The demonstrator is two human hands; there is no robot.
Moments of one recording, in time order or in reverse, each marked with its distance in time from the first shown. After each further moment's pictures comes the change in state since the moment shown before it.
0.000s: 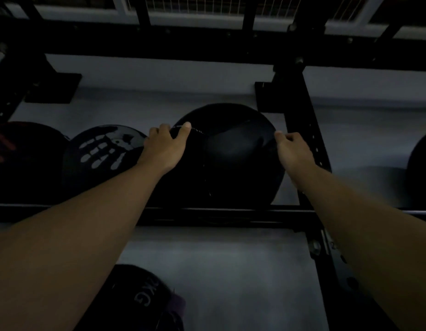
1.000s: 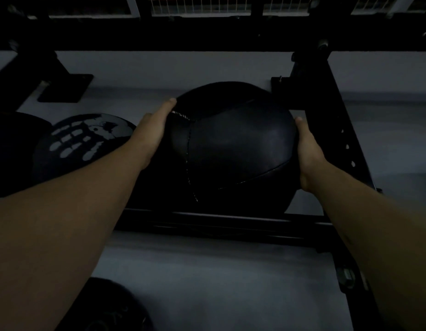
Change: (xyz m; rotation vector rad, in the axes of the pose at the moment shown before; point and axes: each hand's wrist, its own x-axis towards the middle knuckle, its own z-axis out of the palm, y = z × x) left_hand 0.066 -0.028 0.035 -0.623 -0.047 -0.118; right_hand 0.083 0.066 0.037 0.659 -0.313 0.083
